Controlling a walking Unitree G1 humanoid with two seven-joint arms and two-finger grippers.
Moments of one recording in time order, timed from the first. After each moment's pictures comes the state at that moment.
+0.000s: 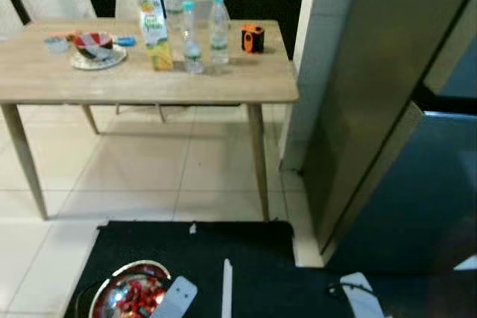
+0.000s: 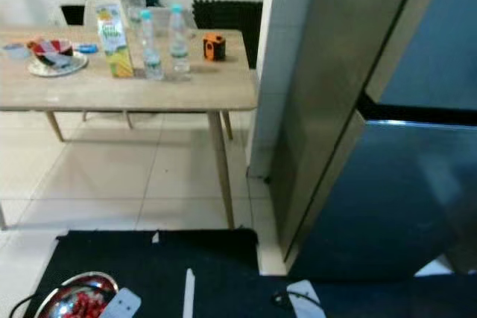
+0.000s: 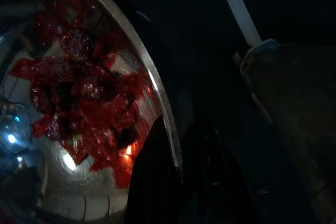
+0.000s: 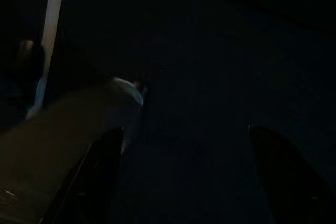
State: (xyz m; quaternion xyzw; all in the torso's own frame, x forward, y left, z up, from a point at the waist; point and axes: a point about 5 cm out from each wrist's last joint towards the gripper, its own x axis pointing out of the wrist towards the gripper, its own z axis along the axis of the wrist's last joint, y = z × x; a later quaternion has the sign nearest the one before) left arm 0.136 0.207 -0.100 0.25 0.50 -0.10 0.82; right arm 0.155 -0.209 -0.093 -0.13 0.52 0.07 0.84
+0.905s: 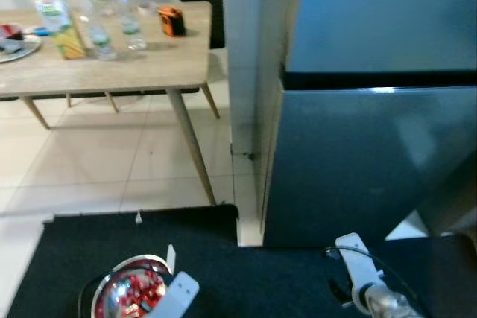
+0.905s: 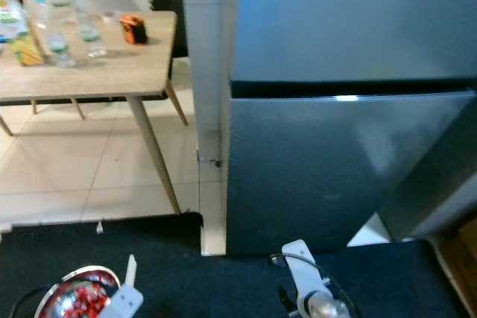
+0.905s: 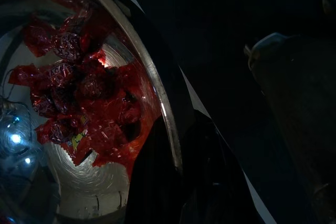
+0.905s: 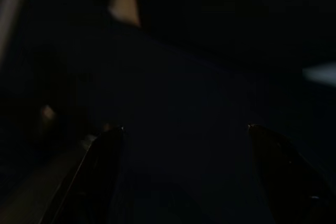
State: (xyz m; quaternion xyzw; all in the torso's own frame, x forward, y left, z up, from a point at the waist) left arm 0.140 0.206 -0.099 0.27 0.50 -0.11 0.82; right arm 0.233 -0.194 -0.051 -0.11 0.37 0.13 0.91
